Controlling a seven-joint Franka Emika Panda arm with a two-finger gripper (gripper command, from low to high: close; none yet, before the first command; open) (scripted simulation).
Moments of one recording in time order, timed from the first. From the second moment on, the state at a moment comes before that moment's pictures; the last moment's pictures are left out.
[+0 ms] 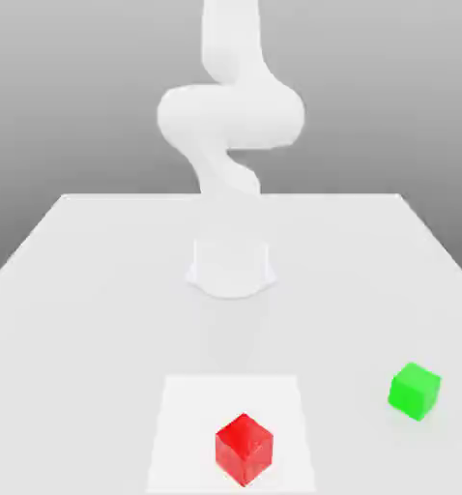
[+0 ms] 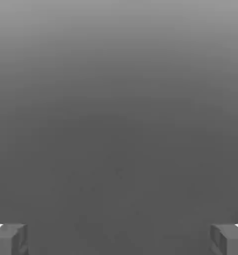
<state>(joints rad) 0.05 -0.71 -0.04 -2.32 0.02 2.34 0.72</state>
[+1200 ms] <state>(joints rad) 0.19 0.37 -0.12 -2.51 0.16 2.87 -0.06</state>
